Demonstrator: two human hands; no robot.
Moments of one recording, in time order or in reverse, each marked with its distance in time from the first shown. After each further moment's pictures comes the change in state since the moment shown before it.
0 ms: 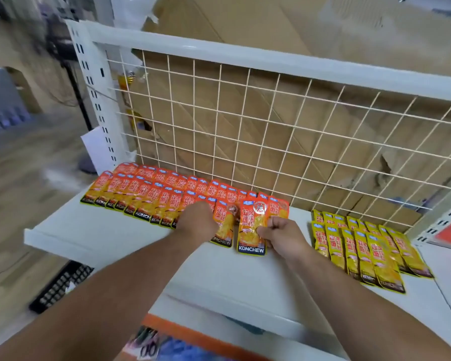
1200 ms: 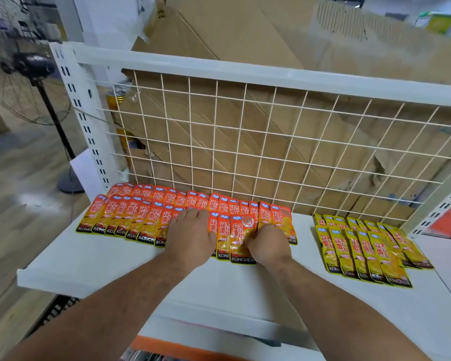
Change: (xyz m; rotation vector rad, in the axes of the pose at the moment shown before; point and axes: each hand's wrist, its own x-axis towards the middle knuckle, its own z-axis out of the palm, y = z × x) left_hand 0.001 -0.037 -0.022 0.280 0.148 0.347; right_hand 0.018 -0.012 0.062 -0.740 0.266 0.048
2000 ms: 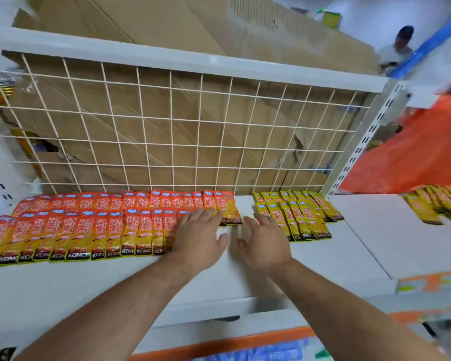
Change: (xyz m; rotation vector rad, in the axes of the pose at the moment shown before) left_hand 0.000 0.099 0.033 -0.138 -0.098 0.379; right_hand -0.059 0.078 -0.051 -0.309 0.209 -0.108
